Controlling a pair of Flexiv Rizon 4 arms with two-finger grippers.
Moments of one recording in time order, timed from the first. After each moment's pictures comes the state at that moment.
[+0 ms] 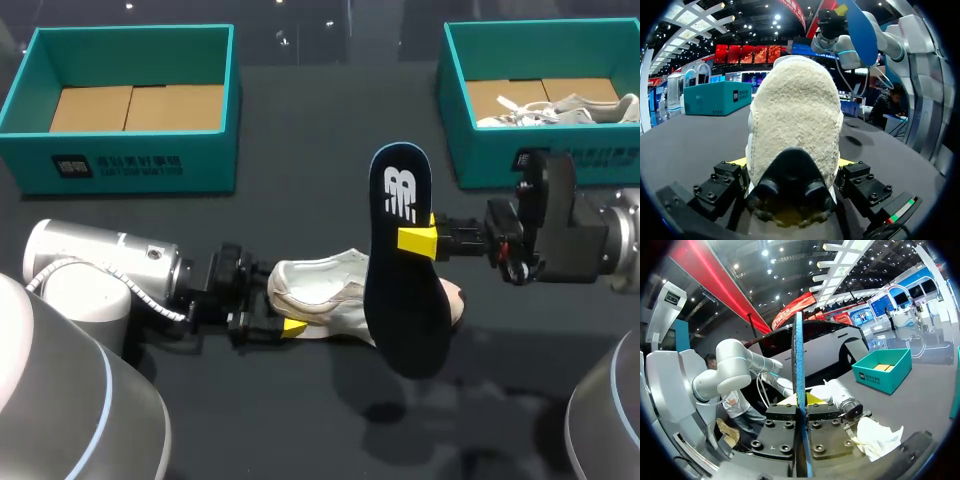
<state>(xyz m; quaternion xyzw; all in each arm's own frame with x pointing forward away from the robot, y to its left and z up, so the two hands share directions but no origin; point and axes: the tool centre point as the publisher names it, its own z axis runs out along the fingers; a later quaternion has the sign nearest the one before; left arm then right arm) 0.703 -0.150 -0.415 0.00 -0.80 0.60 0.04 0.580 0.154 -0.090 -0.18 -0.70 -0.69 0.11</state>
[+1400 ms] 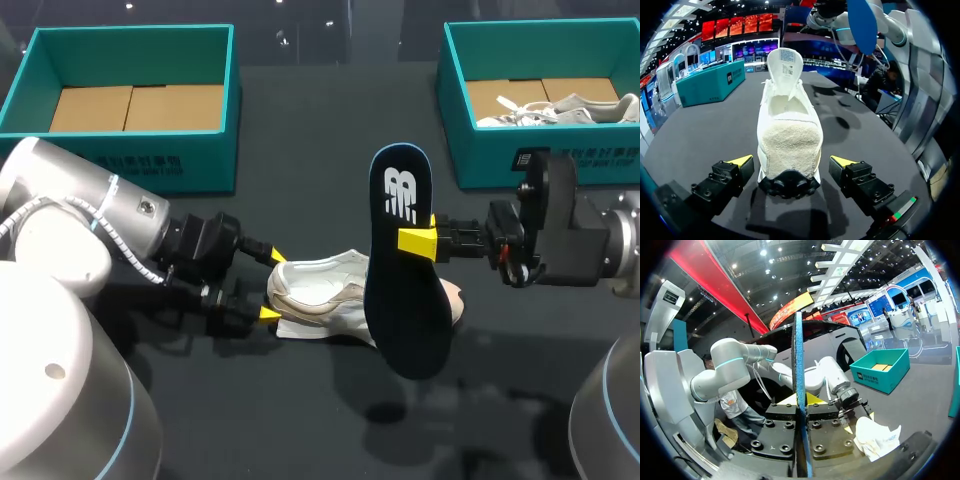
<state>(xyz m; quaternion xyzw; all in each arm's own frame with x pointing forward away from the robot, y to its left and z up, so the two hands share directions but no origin) 0.705 -0.110 -0.383 -0.04 -0.88 0.46 0.05 0.579 0.154 -0.090 -0.19 -0.70 -0.69 0.10</state>
